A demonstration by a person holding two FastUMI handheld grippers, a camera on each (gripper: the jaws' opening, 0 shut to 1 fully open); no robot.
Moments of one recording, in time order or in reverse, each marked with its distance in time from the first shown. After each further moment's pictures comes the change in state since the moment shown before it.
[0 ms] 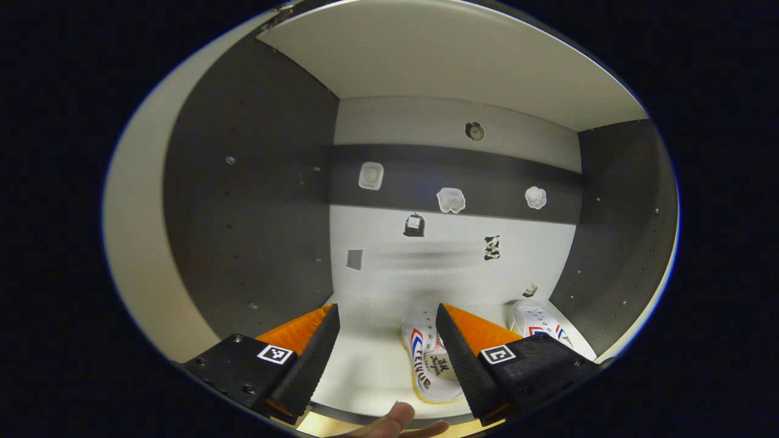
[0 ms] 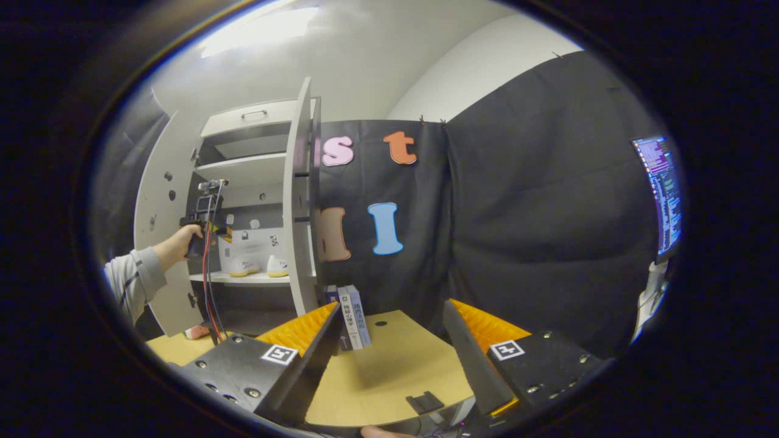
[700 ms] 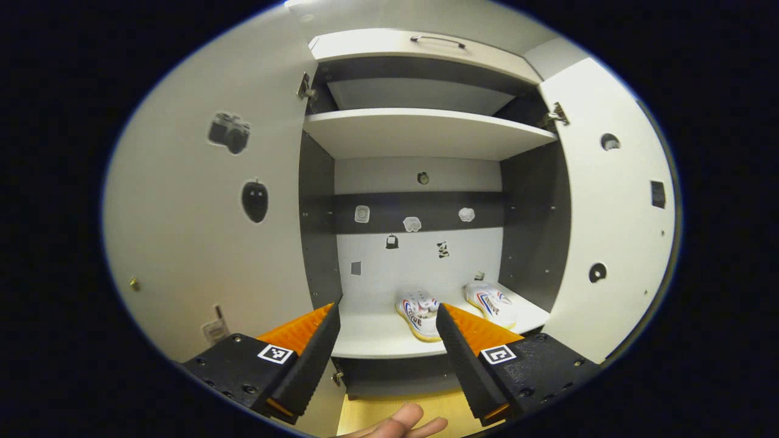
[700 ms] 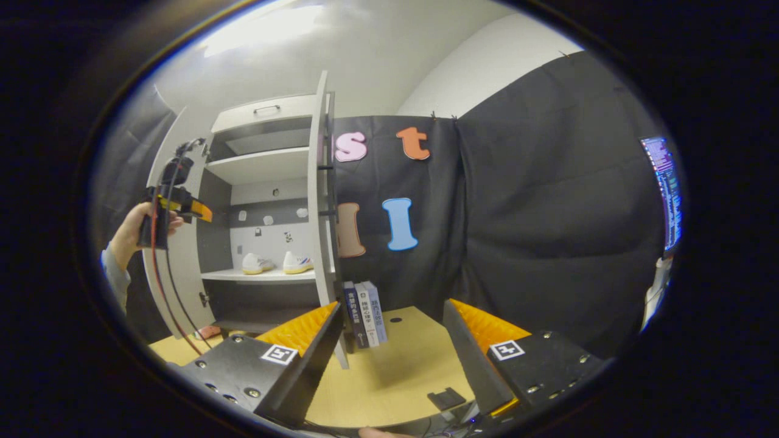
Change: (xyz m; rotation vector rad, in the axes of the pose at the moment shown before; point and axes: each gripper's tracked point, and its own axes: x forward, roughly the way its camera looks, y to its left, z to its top) left arm -0.204 0.023 -0.013 0.130 -0.137 -0.181; right arm 0.008 0.042 -0.019 0.002 0.022 0.039
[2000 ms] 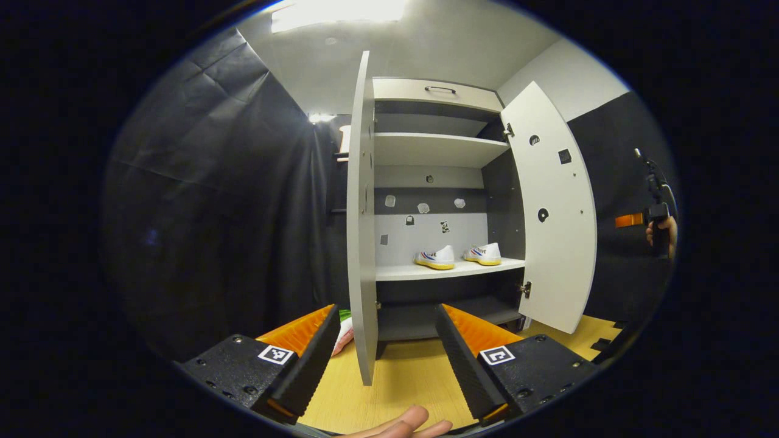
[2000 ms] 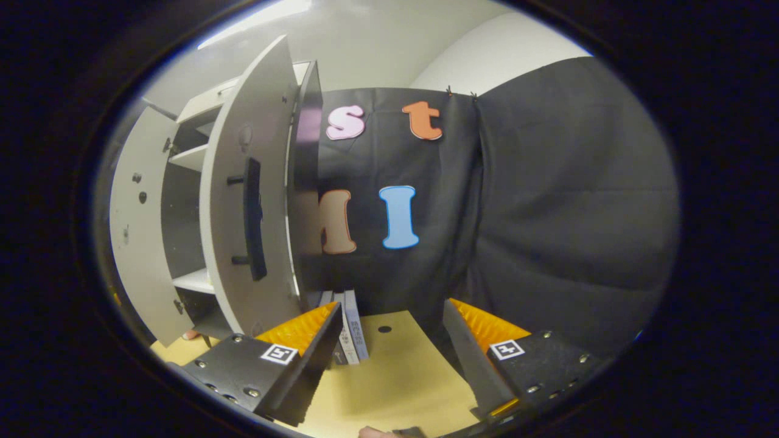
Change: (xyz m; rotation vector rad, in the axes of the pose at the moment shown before) left arm -0.205 0.064 -0.148 -0.046 -0.149 0.013; right arm 0.210 -0.042 0.091 -0.057 0.114 0.070
